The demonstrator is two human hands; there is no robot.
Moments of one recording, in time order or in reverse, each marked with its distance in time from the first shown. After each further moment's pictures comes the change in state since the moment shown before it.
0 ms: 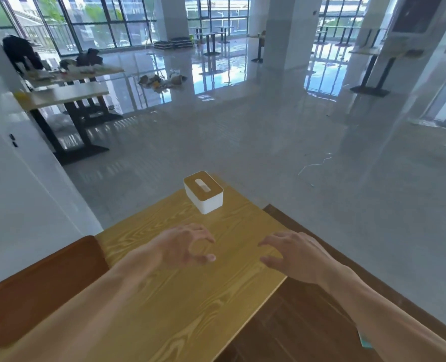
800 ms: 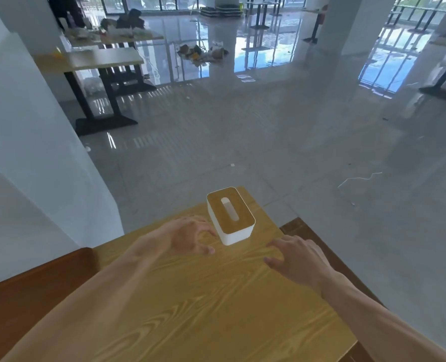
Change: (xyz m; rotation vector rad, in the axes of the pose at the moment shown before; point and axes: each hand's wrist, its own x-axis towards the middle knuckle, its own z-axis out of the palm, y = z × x) left_hand 0.159 -0.170 -0.046 -0.088 -0.022 -0.181; right_hand 0.256 0.044 0.017 -0.051 -0.127 0.044
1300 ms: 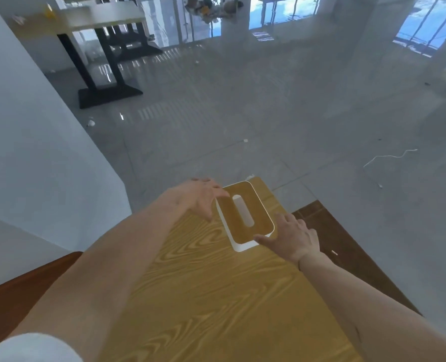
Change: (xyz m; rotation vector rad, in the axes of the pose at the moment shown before) left_hand 0.157 -0.071 -0.037 0.358 -0.186 -0.070; right_hand 0.148 -0.002 0.038 0.110 -0.092 0.262
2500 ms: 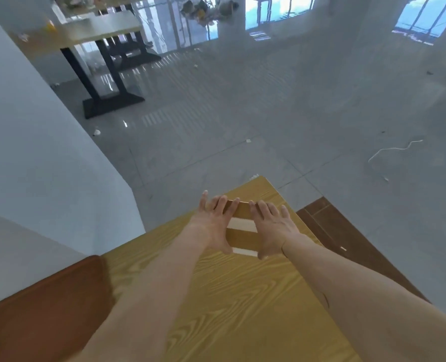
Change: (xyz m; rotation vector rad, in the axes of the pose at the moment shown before) left_hand -0.026 0.047 0.064 0.170 0.134 -0.150; right_hand 0.009 -0.044 0.005 -0.342 -0.108 -0.329
